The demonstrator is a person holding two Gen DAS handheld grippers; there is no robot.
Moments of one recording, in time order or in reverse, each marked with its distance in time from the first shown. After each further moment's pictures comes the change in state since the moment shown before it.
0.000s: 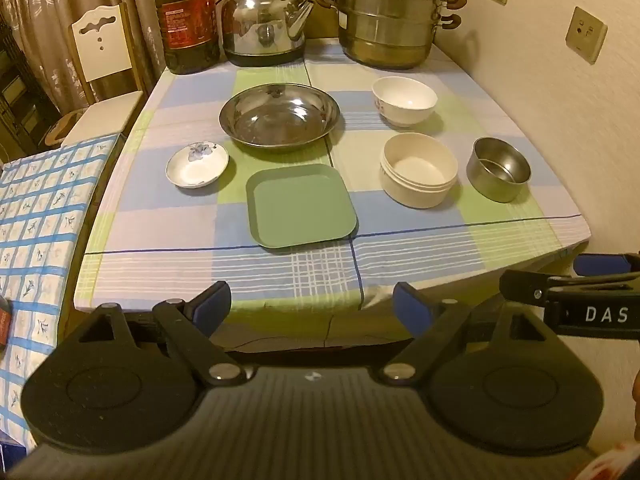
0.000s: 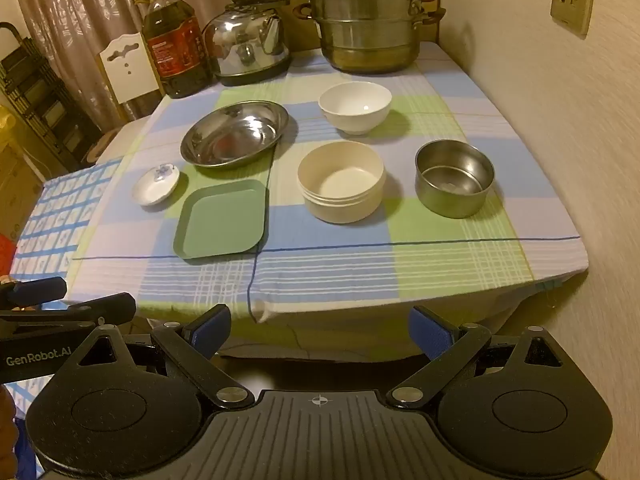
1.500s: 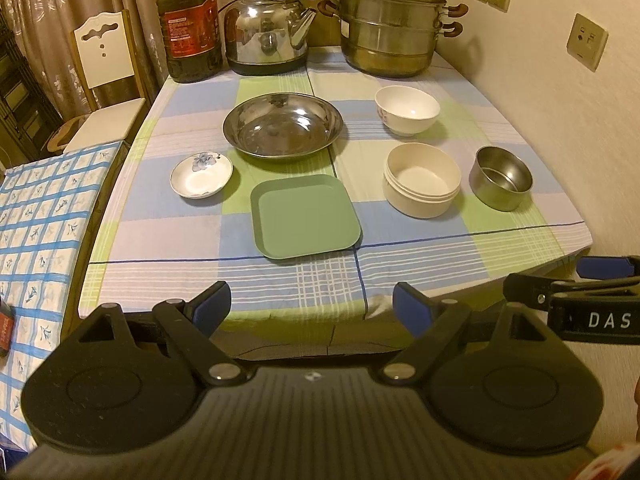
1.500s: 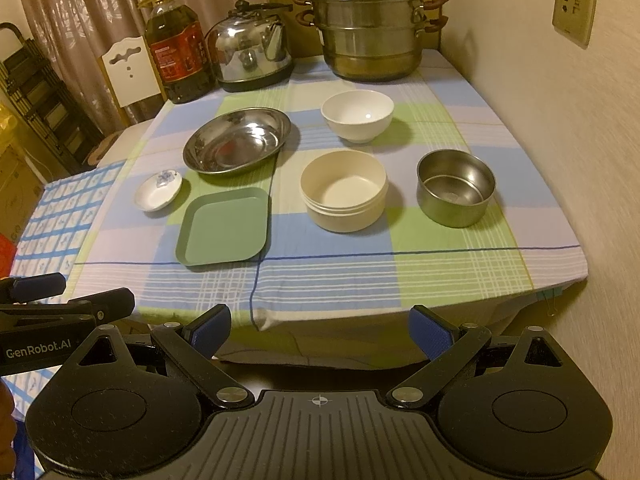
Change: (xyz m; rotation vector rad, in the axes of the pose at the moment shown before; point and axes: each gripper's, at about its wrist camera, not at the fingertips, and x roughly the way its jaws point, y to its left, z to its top) left arm -0.002 0.003 0.004 -0.001 -0.018 0.008; right arm -0.004 0.004 0.000 -0.008 -0.014 -0.001
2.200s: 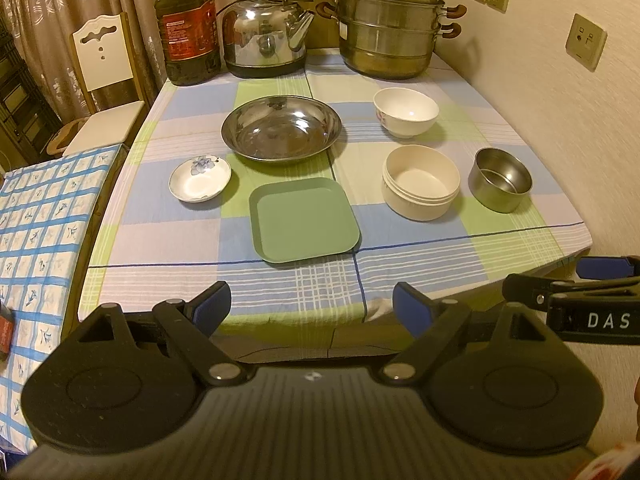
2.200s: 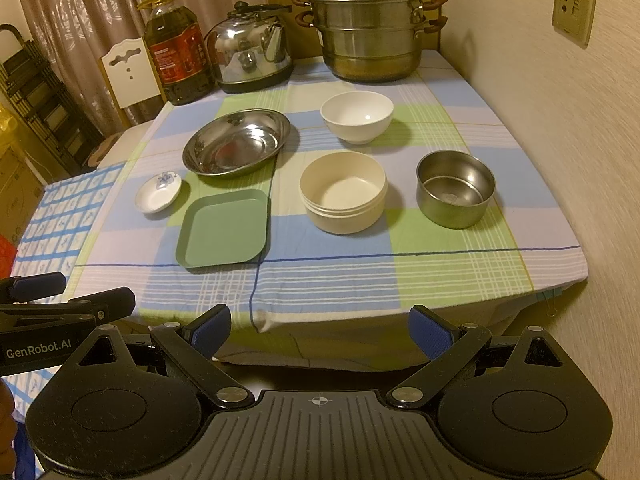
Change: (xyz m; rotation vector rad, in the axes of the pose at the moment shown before) left arm -0.002 -0.001 0.001 0.002 -0.003 0.000; right arm -0.001 -0.001 0.001 0.000 -0.003 0.001
